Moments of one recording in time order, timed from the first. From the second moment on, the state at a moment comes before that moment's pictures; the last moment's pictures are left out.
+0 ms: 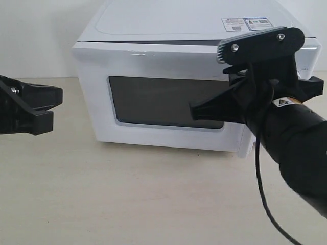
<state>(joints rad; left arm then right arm) -0.46 0.98 -0.58 -0.79 0.15 0.73 0.82 1.42 -0.62 1.21 -0.86 -0.95</state>
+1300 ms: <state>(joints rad) -0.46 0.98 -0.58 -0.79 0.14 0.73 0.50 1.49 -0.78 1.17 -0.48 -0.95</state>
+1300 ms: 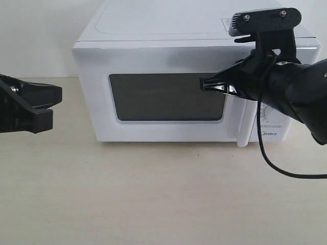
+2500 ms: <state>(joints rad) -0.46 0.98 -0.58 -0.74 0.13 0.73 0.76 1.08 -0.64 1.17 -0.44 -1.07</state>
